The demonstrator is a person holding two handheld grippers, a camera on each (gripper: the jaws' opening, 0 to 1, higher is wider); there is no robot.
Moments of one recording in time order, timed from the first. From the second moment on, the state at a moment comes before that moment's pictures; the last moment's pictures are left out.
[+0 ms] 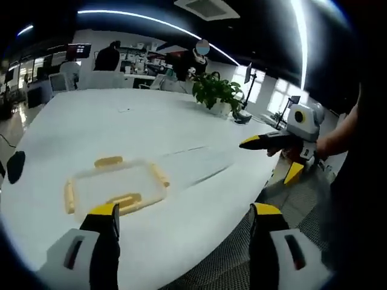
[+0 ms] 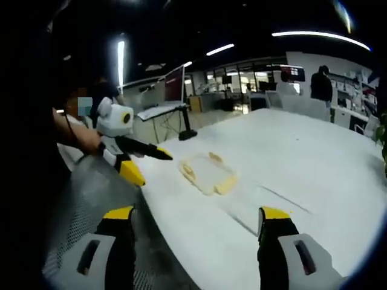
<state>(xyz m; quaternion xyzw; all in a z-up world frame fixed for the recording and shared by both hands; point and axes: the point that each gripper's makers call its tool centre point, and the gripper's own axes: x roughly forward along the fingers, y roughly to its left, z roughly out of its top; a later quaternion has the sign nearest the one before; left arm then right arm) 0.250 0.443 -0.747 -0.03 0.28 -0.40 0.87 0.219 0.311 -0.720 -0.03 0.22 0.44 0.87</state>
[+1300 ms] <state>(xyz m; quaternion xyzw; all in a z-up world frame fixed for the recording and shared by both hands) 0.265 0.454 -0.747 -0.01 0.30 -0.41 0.86 0.251 0.348 -0.715 -0.02 0.21 0.44 0.87</state>
